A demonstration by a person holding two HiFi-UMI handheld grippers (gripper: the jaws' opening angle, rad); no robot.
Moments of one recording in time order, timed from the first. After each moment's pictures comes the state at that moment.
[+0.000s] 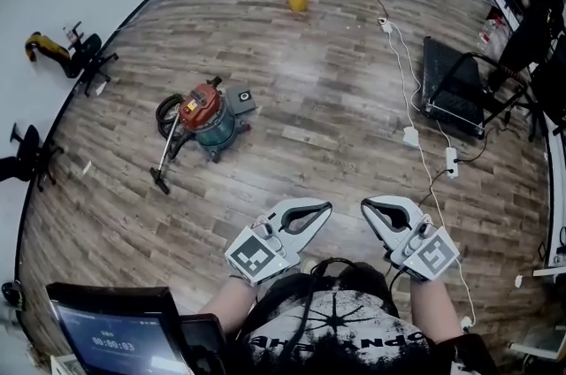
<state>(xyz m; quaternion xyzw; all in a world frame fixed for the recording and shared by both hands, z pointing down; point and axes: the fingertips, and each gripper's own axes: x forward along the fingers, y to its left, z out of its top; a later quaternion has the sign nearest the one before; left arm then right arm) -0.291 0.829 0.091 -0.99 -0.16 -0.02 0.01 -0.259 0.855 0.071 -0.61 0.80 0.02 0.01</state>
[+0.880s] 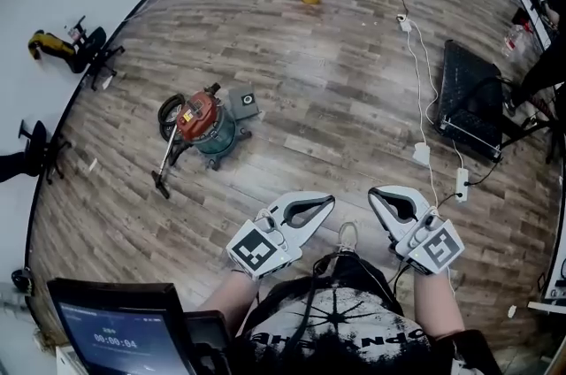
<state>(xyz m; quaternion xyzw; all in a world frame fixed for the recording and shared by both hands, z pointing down) -0.094 0.725 0.108 -0.99 -0.12 -0.04 -0.02 -0.050 0.752 0.097 -0.58 0.81 -0.01 0.02</state>
